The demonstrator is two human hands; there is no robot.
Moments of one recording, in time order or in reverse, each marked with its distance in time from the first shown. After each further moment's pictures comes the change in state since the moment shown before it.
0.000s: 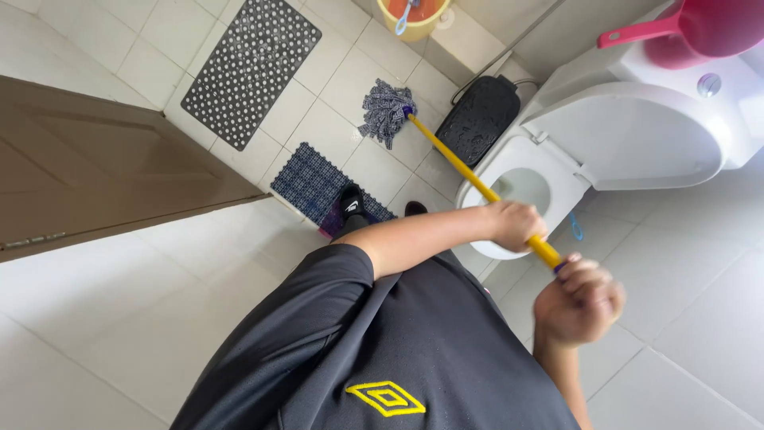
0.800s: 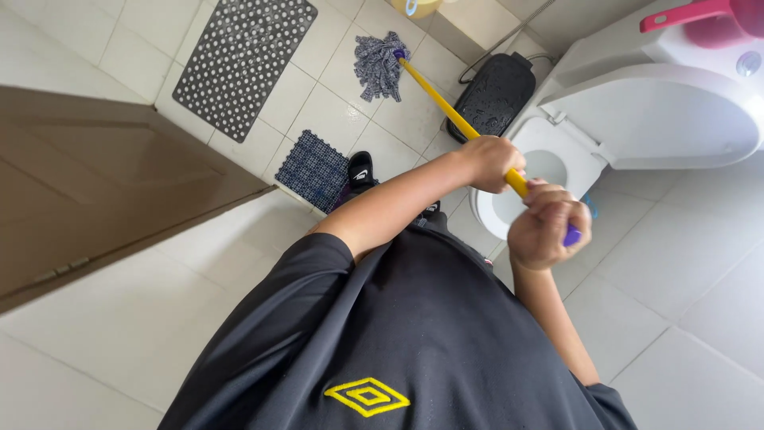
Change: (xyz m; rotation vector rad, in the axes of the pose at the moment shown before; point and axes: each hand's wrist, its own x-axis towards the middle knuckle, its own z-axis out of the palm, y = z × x) left_hand -0.082 -0.078 -0.127 -0.025 0.101 -0.109; right_hand 0.029 0.101 0.134 -0.162 -0.155 -0.161
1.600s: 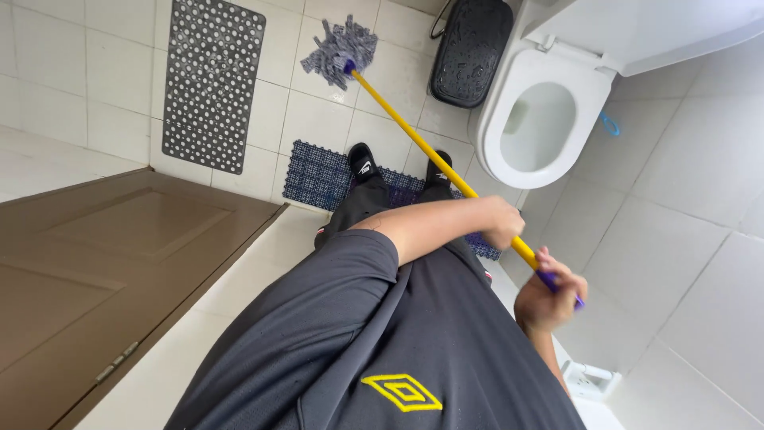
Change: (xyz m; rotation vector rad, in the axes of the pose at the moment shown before) left_hand -0.042 0.045 0.117 0.206 -0.952 0.275; right_hand -0.214 -0.036 -0.056 -0.123 0.615 0.248
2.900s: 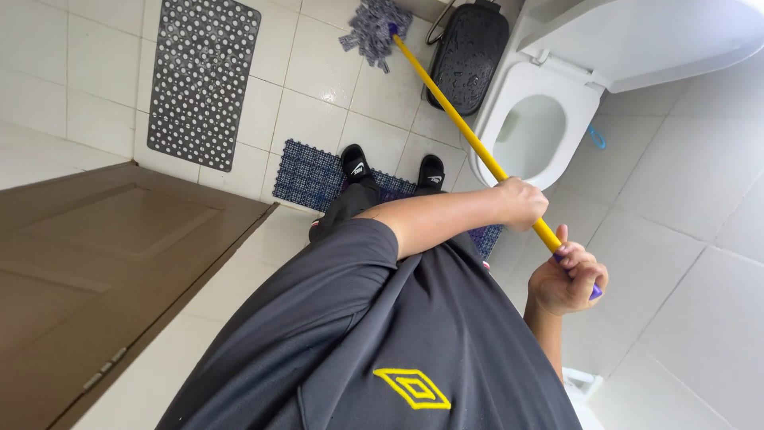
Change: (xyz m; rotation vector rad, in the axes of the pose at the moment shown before) left_hand -0.001 -0.009 -0.057 -0.040 0.313 -0.142; right_hand 0.068 -0.013 0.047 0.051 -0.106 -0.124
